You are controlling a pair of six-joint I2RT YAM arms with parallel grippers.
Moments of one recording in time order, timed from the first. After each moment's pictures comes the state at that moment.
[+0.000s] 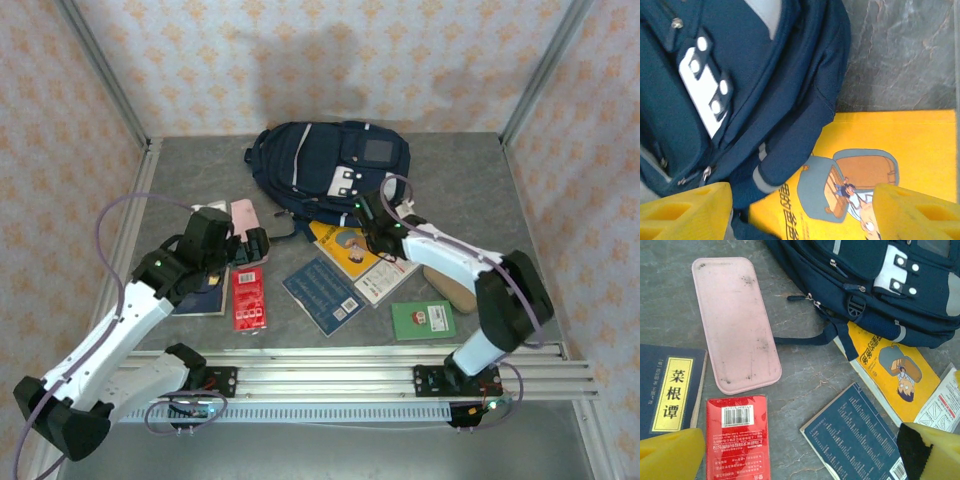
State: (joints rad) left arm -0.46 0.93 0.96 -0.83 -0.16 -0.65; right arm 0.60 1.61 1.06 -0.37 0.30 1.55
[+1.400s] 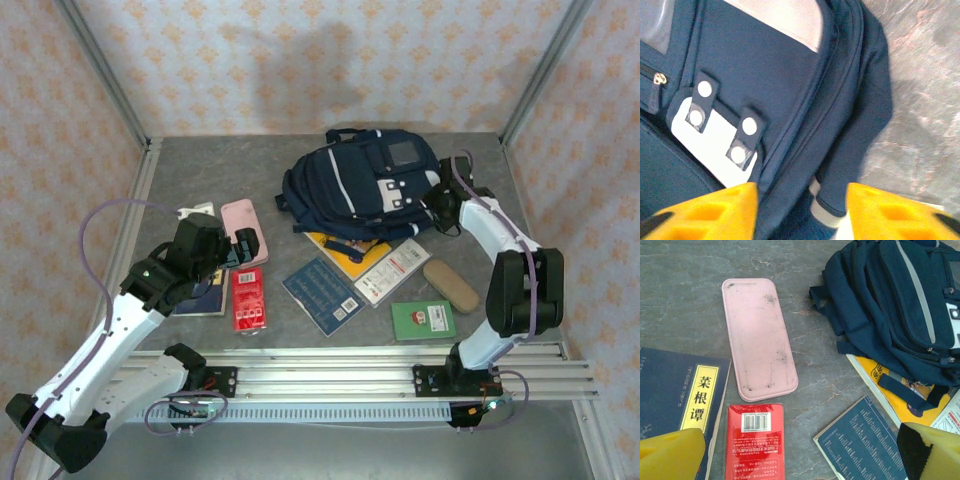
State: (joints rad) left arm -0.46 0.86 0.95 -0.85 -0.24 -0.65; right arm 0.08 1.60 1.17 -0.57 -0.01 0.91
